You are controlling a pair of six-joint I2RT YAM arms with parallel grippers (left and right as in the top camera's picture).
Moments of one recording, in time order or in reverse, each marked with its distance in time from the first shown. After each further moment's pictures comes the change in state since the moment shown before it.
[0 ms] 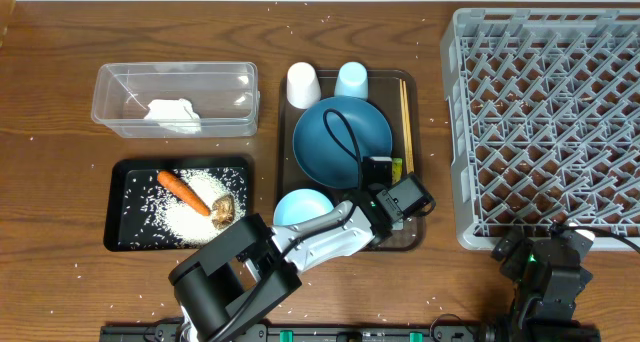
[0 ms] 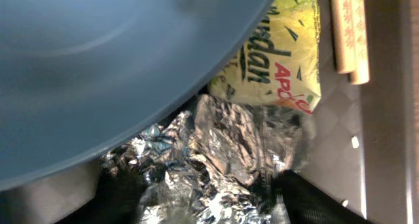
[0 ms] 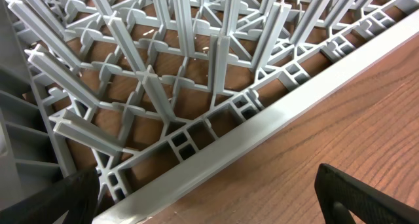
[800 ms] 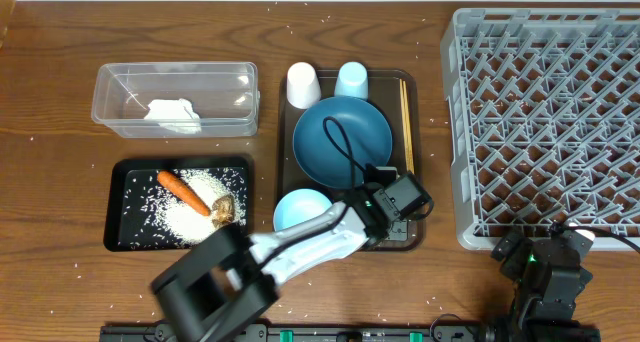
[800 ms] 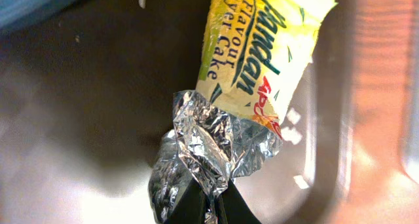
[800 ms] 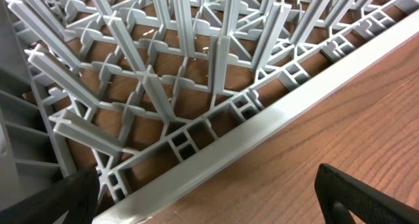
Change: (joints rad) left arm 0.001 -0.098 0.002 -0.100 0.246 0.002; right arm 0.000 0.000 0.000 0.000 0.000 0.000
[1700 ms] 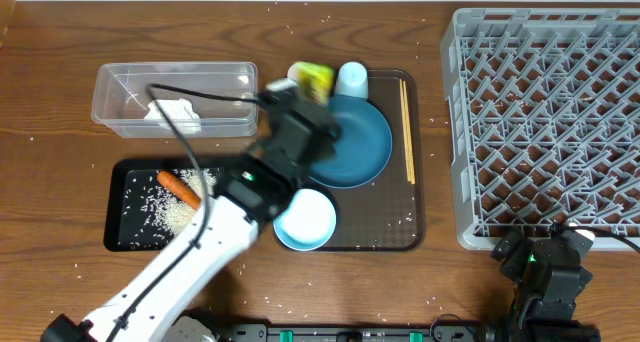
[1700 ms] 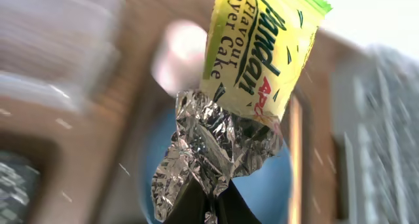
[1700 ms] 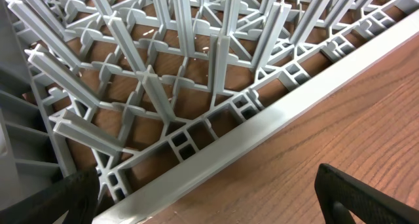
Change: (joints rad) left arm 0.414 -0.444 0.000 0.001 -0.306 0.109; right arm 0.000 0.000 0.000 0.000 0.000 0.000
